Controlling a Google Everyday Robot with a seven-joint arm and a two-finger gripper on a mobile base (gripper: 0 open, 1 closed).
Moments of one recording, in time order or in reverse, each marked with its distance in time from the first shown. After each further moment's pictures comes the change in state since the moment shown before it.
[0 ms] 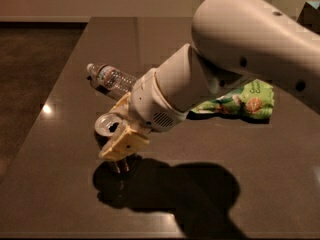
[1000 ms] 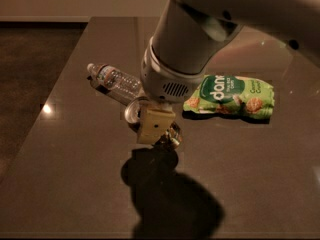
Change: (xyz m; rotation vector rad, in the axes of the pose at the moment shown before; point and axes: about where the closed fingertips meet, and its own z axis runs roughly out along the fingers) arm 0.028 -0.023 -0.064 0.107 0.448 -0.065
